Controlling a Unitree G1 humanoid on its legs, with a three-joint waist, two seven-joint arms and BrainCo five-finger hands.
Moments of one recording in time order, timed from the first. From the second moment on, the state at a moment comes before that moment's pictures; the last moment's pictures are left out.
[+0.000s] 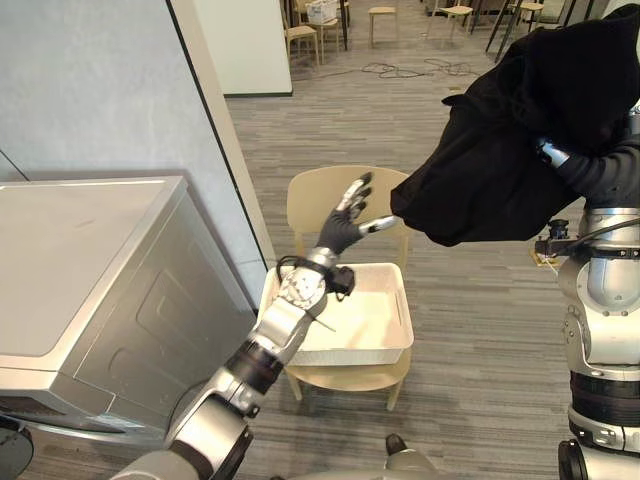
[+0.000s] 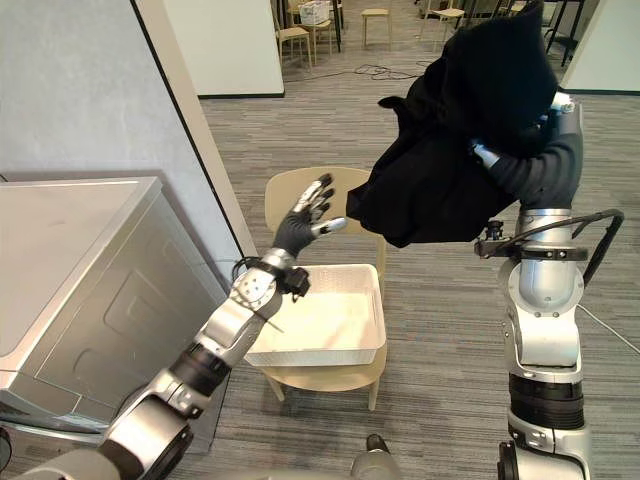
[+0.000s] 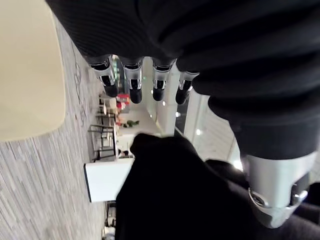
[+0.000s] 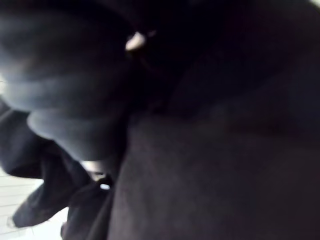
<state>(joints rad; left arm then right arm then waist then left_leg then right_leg) -0.62 0.10 -0.52 0.30 -0.35 -0.12 0.11 -0.29 -0.48 -0.21 -0.34 0.11 -0.15 -0.13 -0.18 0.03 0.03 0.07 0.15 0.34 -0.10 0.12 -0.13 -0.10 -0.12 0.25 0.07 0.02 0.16</state>
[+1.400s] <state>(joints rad) -0.90 0.08 -0.65 0.37 -0.48 -0.11 0.12 -0.12 -0.43 -0.07 -0.45 0.19 -0.23 -0.04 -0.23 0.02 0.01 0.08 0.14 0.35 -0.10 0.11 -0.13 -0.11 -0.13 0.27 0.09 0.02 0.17</state>
